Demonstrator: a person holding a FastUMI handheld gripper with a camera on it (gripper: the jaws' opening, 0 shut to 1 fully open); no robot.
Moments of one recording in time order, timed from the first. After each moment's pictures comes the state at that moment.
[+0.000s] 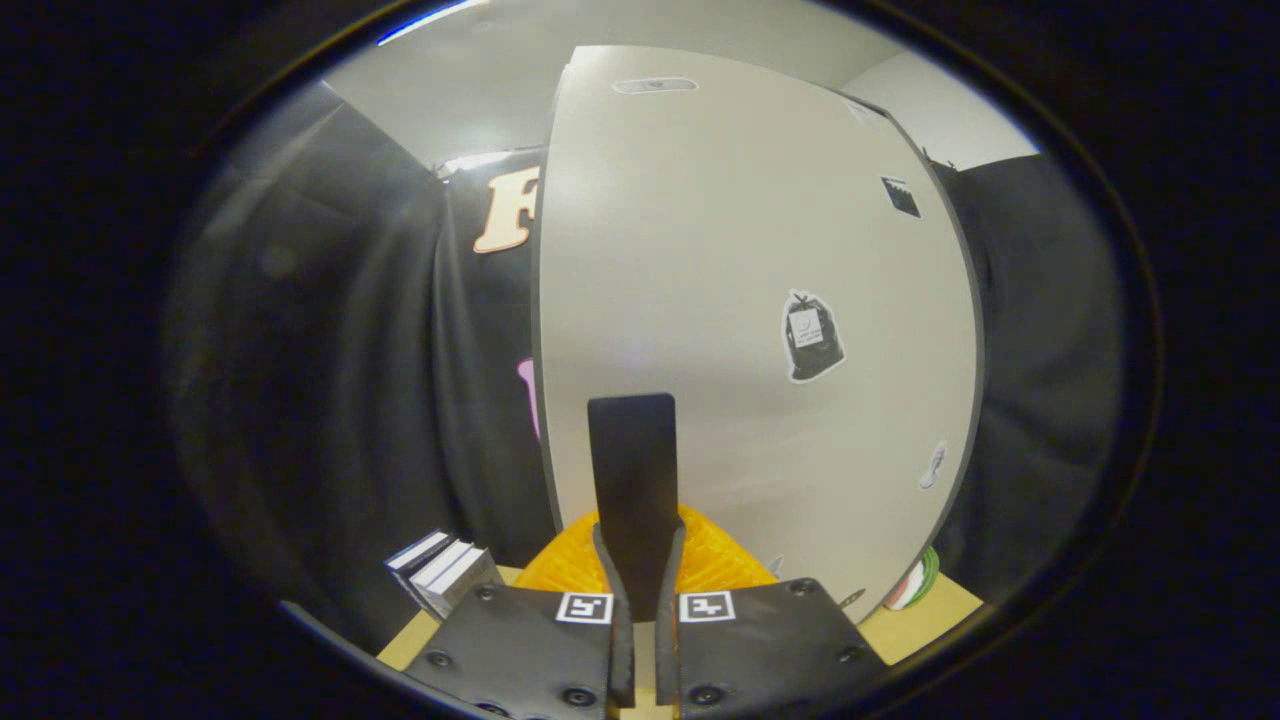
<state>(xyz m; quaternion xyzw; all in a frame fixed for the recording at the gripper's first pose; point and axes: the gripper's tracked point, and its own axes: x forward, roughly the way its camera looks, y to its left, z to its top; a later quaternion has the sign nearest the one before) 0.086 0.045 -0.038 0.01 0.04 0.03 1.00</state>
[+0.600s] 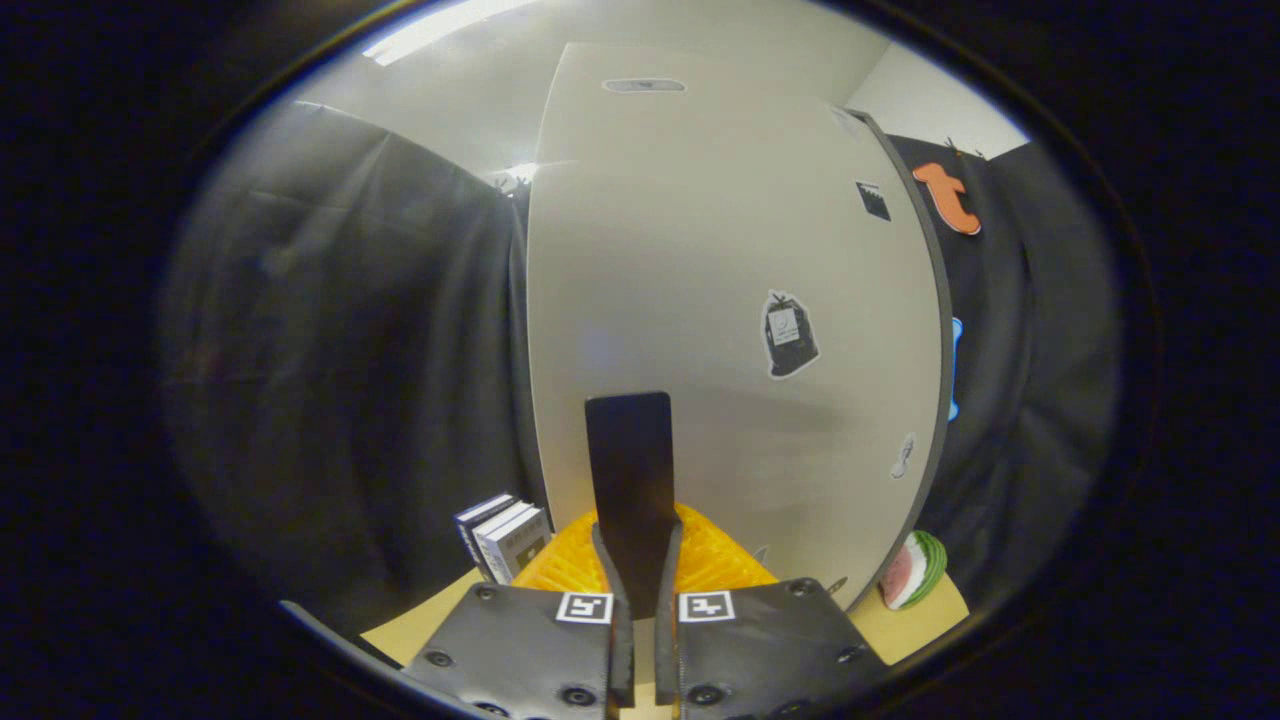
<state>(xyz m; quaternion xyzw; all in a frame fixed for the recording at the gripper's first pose) -0.002 0.000 -0.030 0.01 0.05 0.15 0.99</state>
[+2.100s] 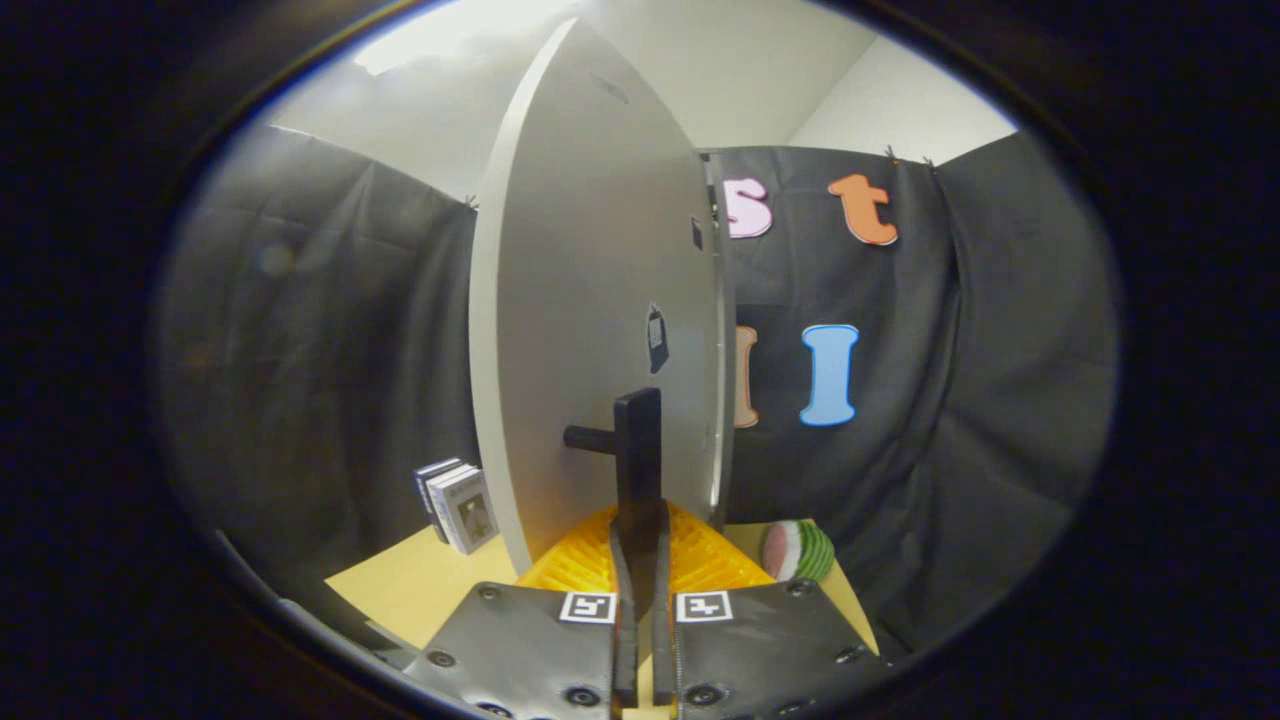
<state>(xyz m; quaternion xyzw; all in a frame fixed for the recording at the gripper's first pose) -0.076 -0.201 -0.012 0.00 0.05 0.10 0.99</state>
